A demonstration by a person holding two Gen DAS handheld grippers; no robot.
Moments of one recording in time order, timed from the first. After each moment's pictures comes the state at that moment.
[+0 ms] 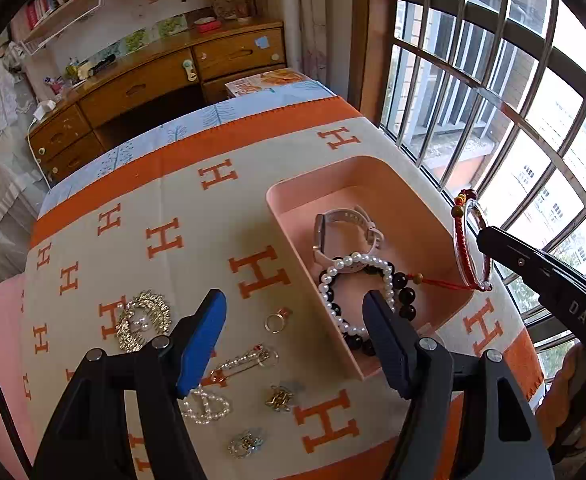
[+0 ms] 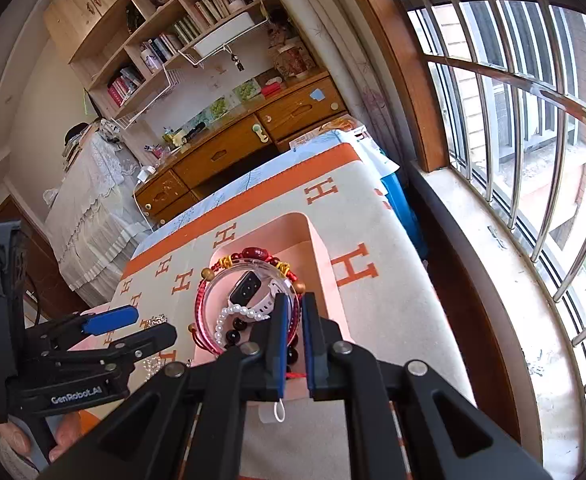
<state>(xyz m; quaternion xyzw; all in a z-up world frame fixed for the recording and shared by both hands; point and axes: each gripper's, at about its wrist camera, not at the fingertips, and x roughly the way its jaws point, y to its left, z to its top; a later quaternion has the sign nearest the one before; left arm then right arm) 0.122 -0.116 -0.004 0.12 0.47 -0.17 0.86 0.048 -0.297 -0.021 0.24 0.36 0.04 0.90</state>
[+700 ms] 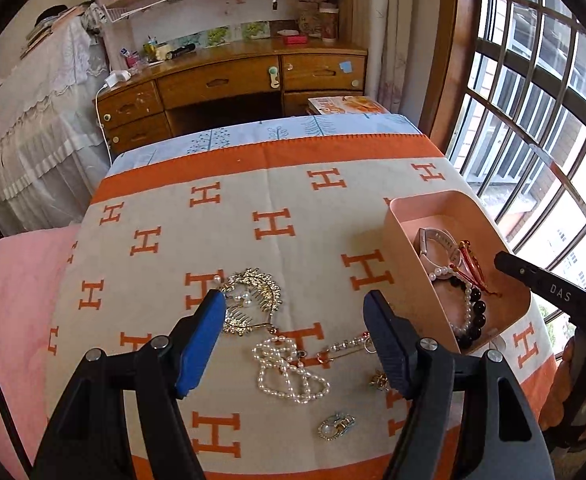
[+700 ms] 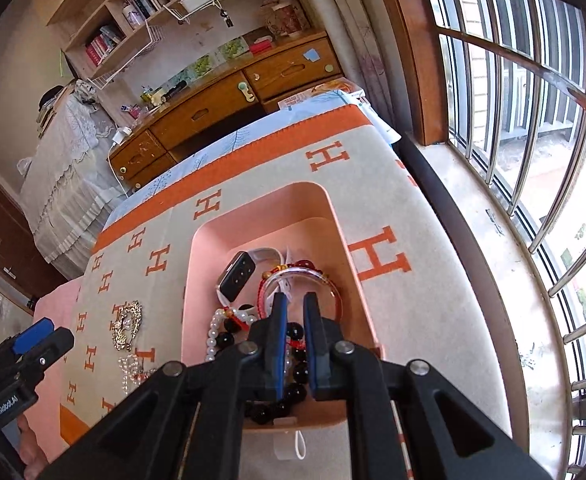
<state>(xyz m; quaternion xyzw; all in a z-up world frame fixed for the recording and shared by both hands) 0.117 -0.018 0.010 0.05 0.44 -0.08 0.89 0.090 -0.267 -0.034 0.20 0.43 0.01 0.88</state>
